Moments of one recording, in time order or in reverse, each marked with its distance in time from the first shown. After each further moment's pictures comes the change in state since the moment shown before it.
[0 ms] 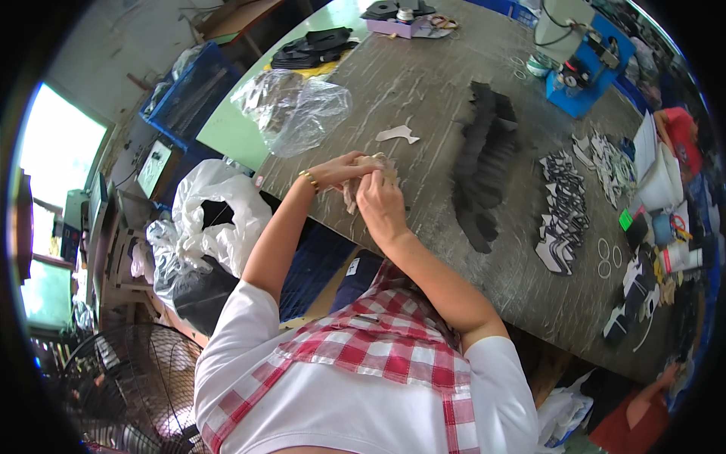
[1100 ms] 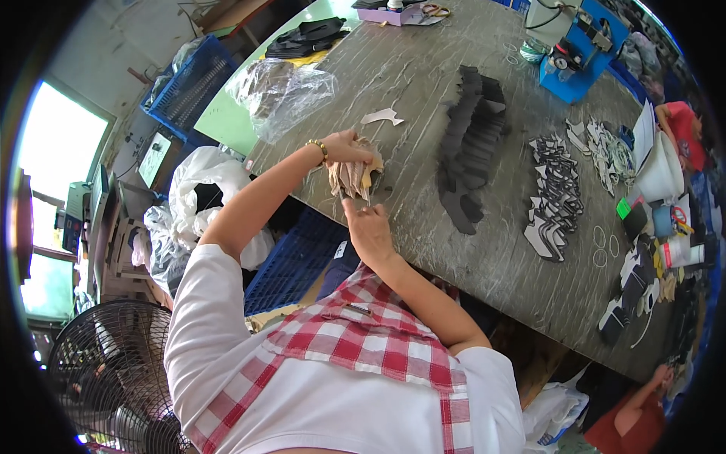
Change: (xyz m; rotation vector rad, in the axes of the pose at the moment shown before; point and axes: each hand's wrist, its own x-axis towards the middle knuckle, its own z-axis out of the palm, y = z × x) left_hand 0.027 0.041 0.019 0.533 0.132 -0.171; right_hand -0.085 -0.007 0.014 0.362 0.013 0.081
